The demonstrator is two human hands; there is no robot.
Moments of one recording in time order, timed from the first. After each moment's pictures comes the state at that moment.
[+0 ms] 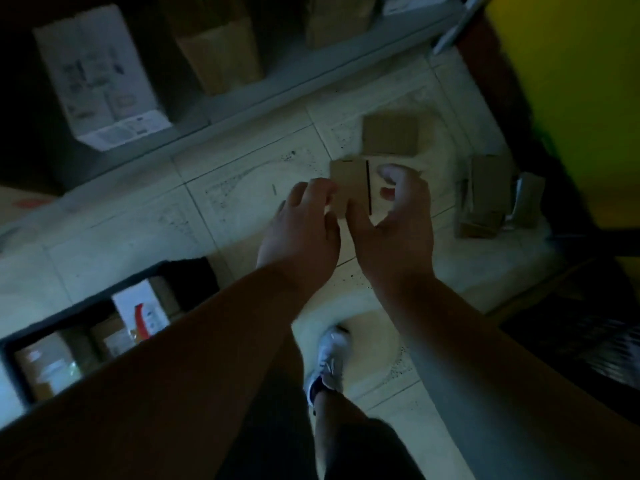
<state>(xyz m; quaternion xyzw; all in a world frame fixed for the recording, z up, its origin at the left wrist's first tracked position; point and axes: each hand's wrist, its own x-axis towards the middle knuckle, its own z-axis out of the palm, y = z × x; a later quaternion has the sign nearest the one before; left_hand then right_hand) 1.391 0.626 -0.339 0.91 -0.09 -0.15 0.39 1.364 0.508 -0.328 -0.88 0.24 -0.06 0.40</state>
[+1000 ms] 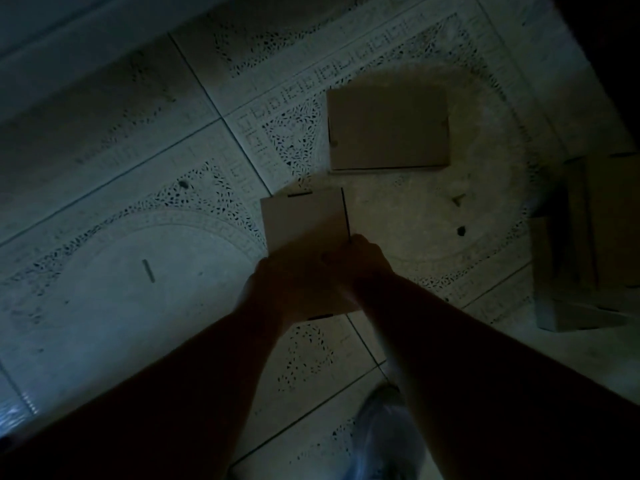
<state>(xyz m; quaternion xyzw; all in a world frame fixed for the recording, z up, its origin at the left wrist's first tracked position) 1.539 0.467 -0.853 0.84 0.20 -0.44 0.23 1.534 0.335 -0.857 -0.76 0.40 0.39 0.34</state>
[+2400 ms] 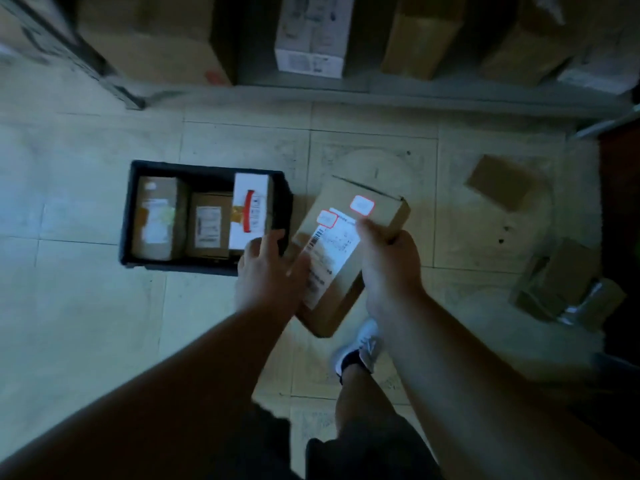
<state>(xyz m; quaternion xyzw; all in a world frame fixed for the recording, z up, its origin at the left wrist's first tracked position) 1.162 0.800 -0.325 0.86 0.34 -0.15 0.35 1.241 0.668 -0.311 -0.74 0.35 0.23 0.52</state>
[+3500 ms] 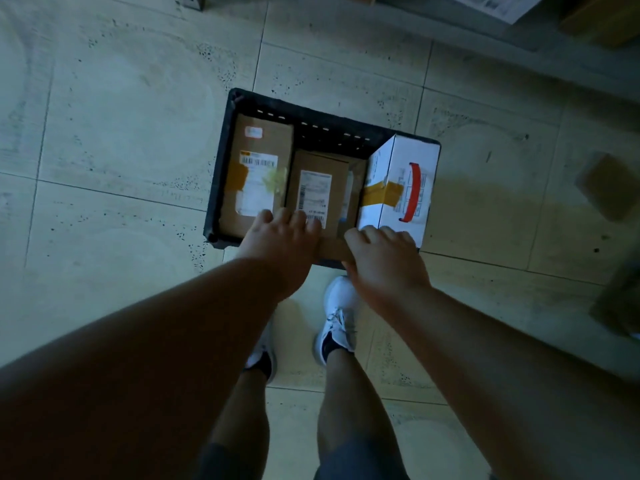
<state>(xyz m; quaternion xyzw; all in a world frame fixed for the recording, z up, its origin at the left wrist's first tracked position) 1.088 1.154 -0.503 0.96 -0.03 -0.27 0.04 1.141 0.990 -0.484 -0.91 -0.32 0.27 -0.04</state>
